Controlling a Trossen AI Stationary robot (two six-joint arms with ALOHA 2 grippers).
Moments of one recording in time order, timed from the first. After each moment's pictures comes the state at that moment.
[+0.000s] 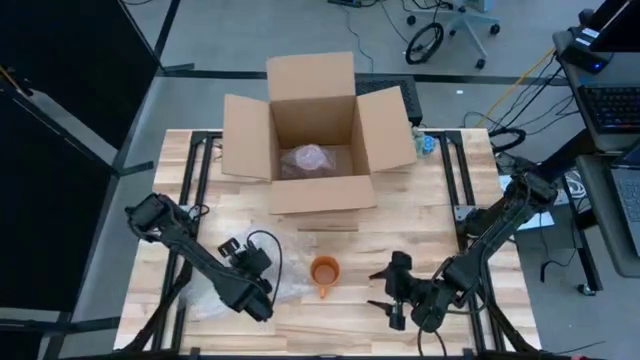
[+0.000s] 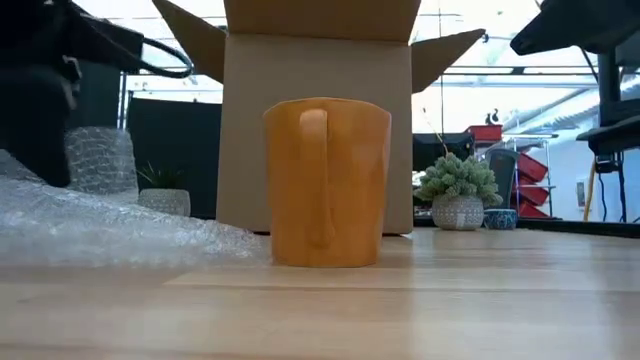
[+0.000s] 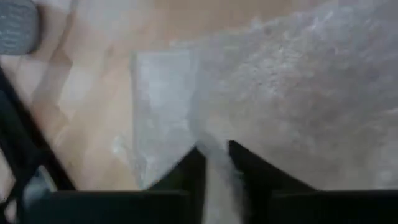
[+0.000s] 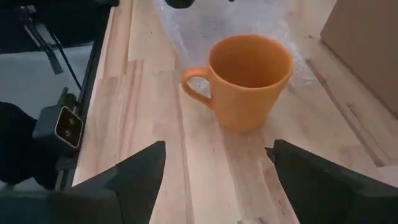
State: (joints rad) left arm -0.67 1.85 1.26 -1.30 -0.40 -1.34; right arm 0.81 1.52 0.94 -0.26 0.72 0.72
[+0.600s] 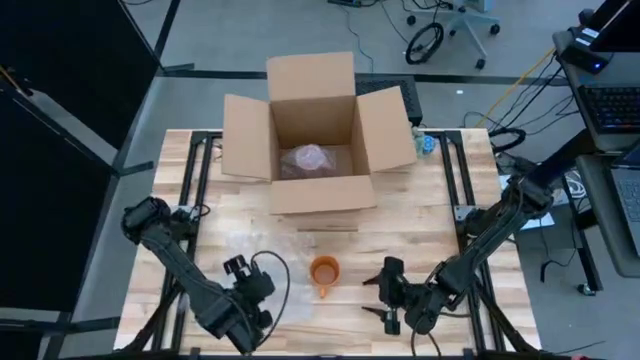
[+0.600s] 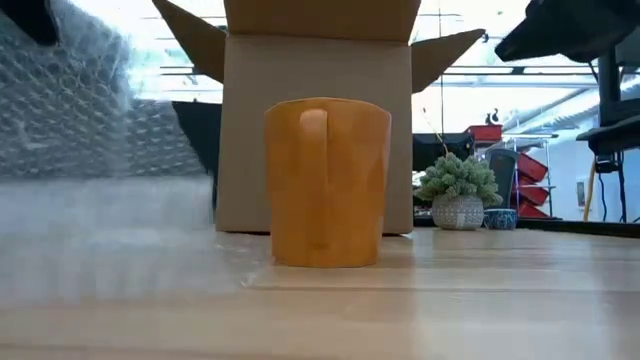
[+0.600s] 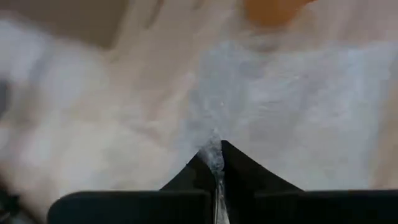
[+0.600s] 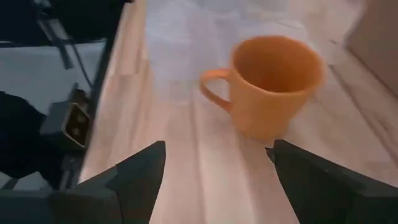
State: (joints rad) left arm -0.79 1.84 1.58 -1.46 -0.48 -1.27; right arm 0.79 1.62 0.94 -0.07 0.67 0.59
